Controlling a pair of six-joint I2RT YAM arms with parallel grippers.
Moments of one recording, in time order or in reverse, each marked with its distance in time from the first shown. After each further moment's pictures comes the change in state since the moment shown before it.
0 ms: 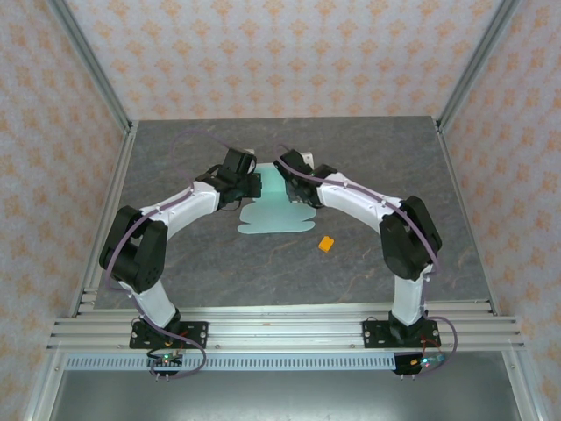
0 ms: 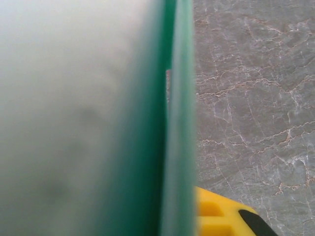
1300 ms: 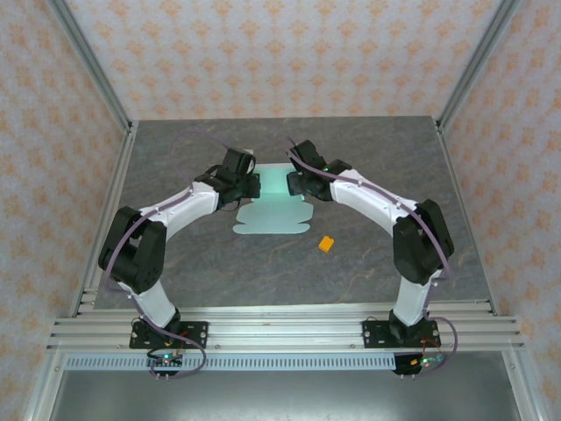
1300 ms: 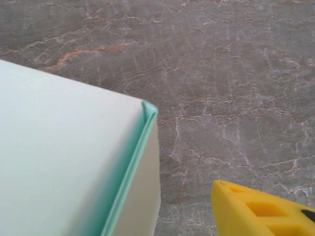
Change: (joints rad) left arm 0.001 -0.006 -0.006 -0.002 -0.003 0.003; right arm -0.062 -0.077 -0.024 0.062 -0.178 -0.167
